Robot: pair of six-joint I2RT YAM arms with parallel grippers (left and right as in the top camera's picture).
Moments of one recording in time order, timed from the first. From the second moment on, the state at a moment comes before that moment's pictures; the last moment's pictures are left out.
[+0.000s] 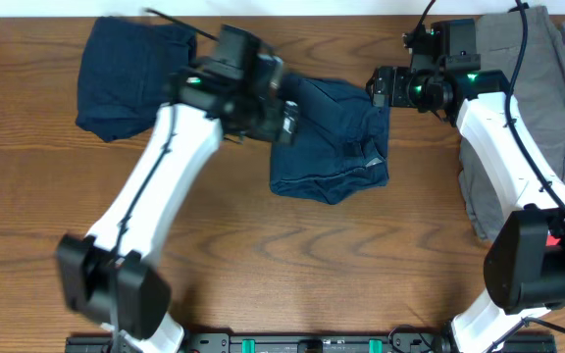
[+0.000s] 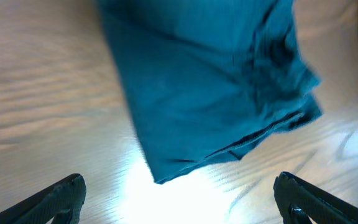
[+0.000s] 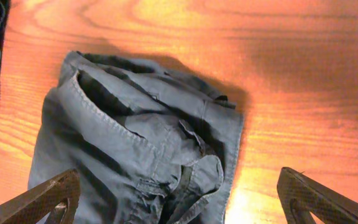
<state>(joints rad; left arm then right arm) -0.40 1.79 1.64 -1.02 0.24 -0.13 0.12 1.84 1.51 -0.63 -0.25 0.19</state>
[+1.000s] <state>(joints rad) -0.57 2.18 1.63 -0.90 -0.17 0.26 -0.01 1.85 1.50 -0.66 -0.23 0.20</state>
